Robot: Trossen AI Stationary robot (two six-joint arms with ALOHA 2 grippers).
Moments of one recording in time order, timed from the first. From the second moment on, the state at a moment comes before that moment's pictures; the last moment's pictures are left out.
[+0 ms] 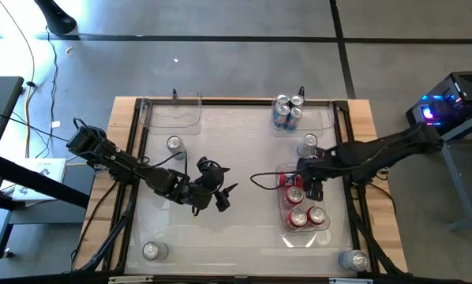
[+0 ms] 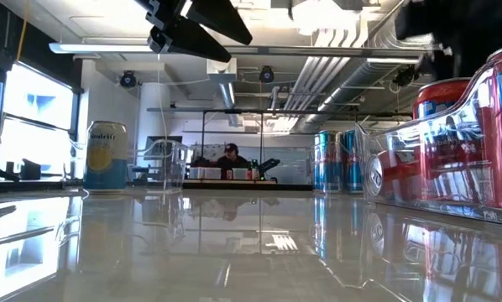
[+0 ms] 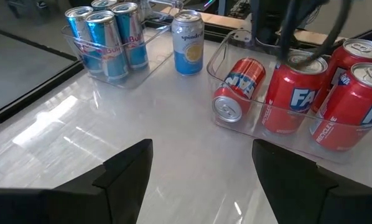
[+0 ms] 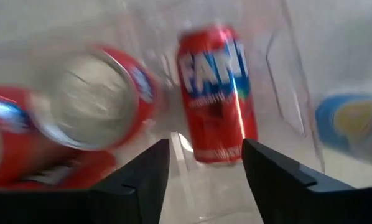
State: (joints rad) left arm -0.41 1.56 1.03 -0.11 -0.80 -0.47; right arm 0.24 1.17 0.95 -1.10 0.12 0.43
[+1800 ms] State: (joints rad) left arm -0.40 1.56 1.03 -0.10 -0.79 -0.47; right arm 0.11 1.35 0.82 -0.87 0.08 0.06
